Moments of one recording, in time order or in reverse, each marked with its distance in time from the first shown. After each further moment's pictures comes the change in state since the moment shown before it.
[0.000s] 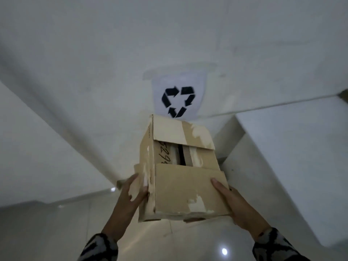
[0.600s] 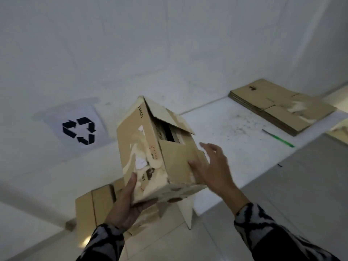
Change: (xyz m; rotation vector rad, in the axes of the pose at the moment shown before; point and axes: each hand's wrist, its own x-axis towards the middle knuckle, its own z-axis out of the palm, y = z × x) left_hand -0.151 0.091 0.377 -0.507 -0.295 -0.118; right_hand -0.178 -0.001 -0.332 -0.482 0.602 -0.637
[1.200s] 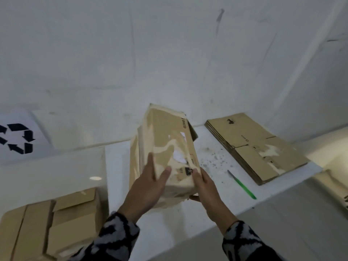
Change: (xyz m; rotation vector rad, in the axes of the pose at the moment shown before) left_hand 0.117 -0.040 0.296 0.944 0.079 0.346; right_hand 0.157 0.144 -0.138 0.564 -0.191 0.245
